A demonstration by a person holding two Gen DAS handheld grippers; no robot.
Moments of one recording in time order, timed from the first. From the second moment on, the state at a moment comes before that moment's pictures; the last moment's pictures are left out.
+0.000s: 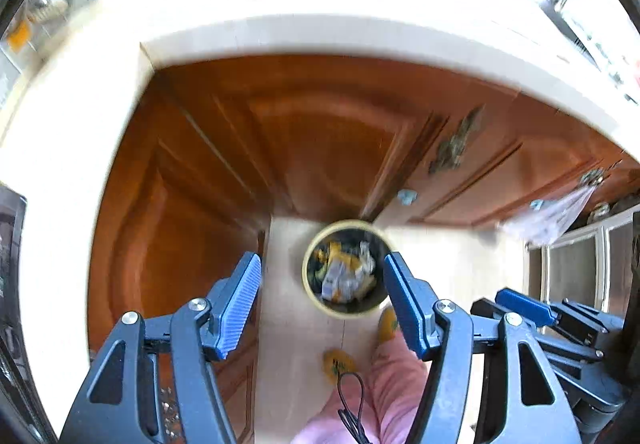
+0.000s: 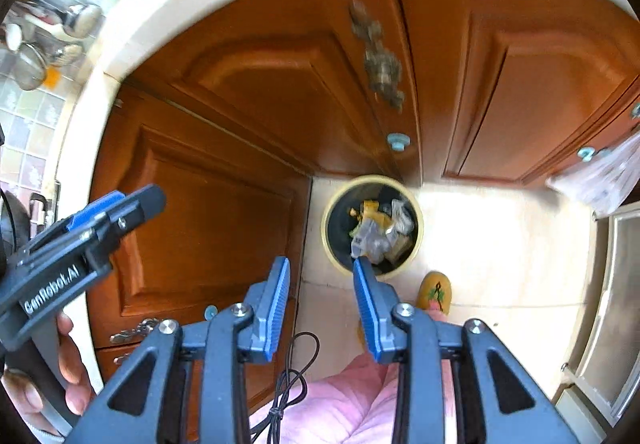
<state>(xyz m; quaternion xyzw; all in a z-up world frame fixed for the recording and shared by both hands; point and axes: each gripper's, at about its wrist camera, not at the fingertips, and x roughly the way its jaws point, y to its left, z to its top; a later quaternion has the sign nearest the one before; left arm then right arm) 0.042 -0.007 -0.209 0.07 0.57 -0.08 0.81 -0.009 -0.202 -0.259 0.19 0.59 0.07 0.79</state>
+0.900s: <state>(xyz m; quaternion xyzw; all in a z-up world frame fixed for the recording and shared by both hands) 0.066 -0.018 0.038 0.07 0.29 -0.09 0.95 0.012 -0.217 -0.016 0.13 0.38 0.05 0.92</state>
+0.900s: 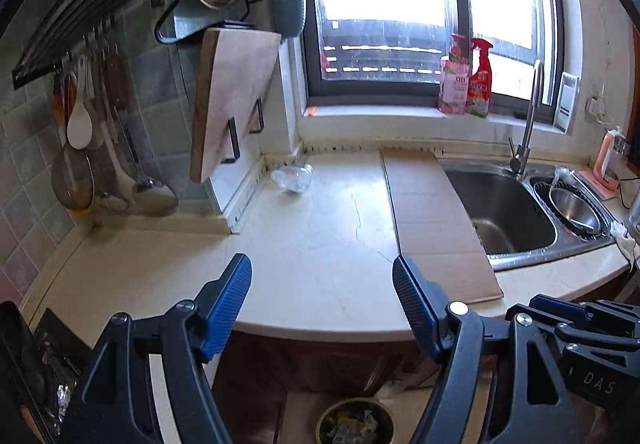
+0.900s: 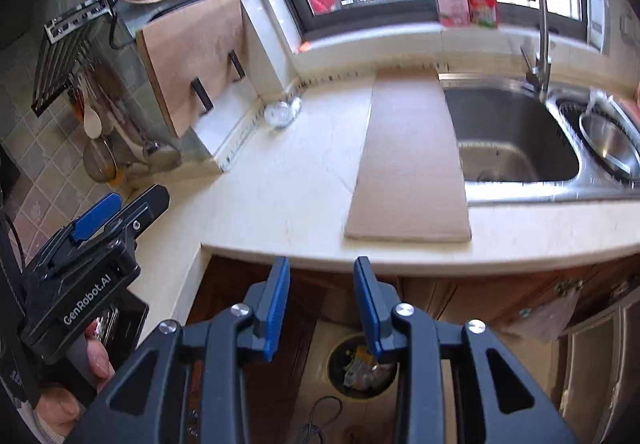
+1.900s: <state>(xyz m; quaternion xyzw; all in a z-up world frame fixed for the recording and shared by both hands) 0.387 -0.085 -0.010 0.07 0.39 0.04 0.92 0.373 -0.251 0.014 0.12 0.39 0.17 0.90</state>
